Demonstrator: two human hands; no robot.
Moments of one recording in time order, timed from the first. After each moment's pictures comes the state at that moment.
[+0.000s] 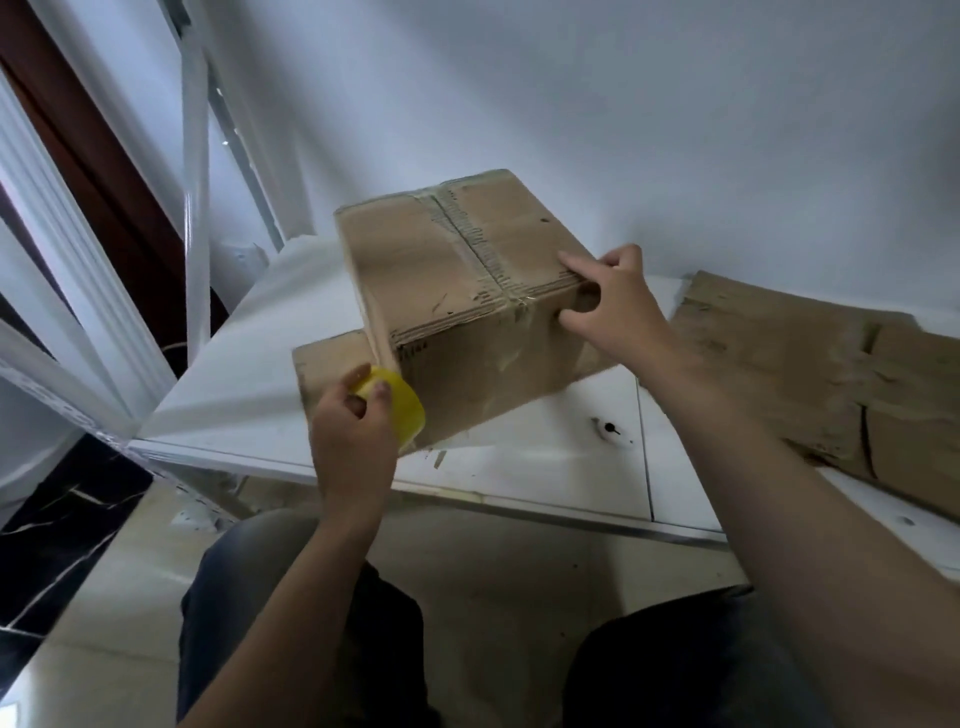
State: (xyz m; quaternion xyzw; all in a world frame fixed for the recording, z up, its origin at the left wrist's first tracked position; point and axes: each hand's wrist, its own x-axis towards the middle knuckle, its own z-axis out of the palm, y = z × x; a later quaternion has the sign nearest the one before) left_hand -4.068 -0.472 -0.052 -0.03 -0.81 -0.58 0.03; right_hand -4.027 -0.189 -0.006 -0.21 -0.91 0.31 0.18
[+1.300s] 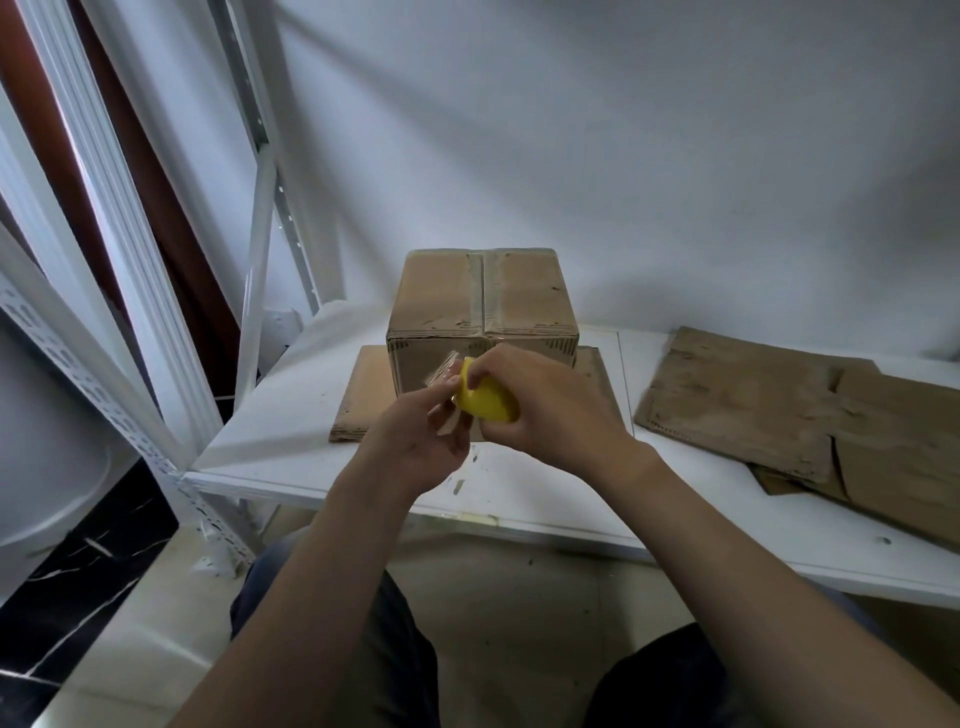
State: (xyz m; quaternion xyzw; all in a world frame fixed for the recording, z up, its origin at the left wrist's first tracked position) left_hand -4.043 -0.473 0.040 0.11 -0.45 -0.79 -0.40; right_hand -3.961 -0.330 0.047 0.02 -0.97 0.17 0.19
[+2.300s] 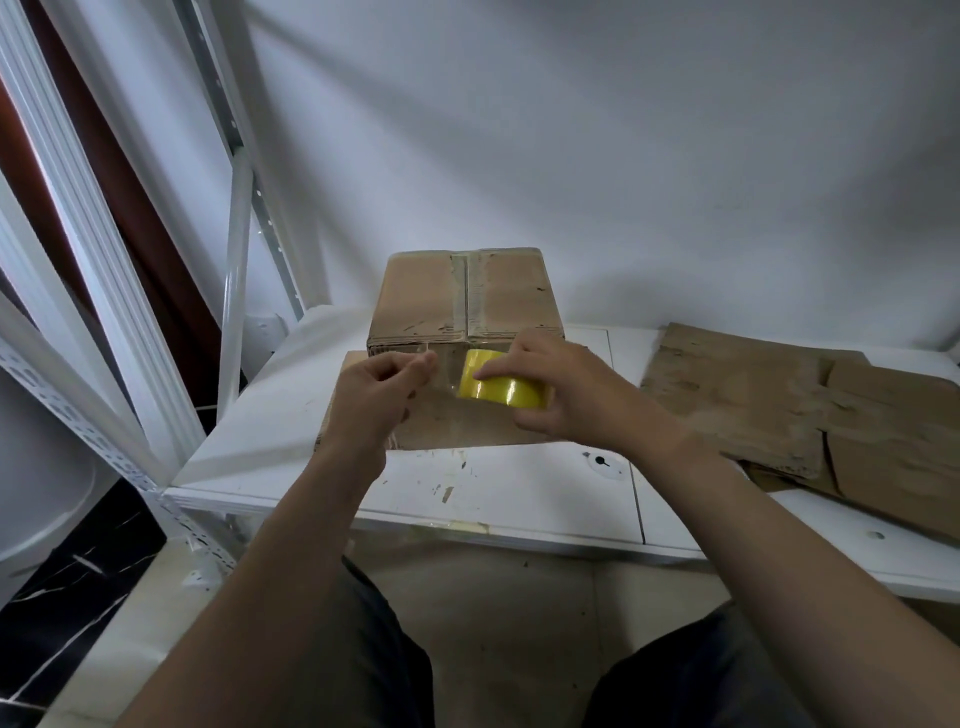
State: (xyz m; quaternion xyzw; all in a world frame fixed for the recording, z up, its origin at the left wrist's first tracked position) left_hand -4.078 -0.470 0.037 -0.12 -0.70 -0.69 -0.15; right_hand -3.963 -0.269 0.048 0.10 -0.96 0.21 0.17
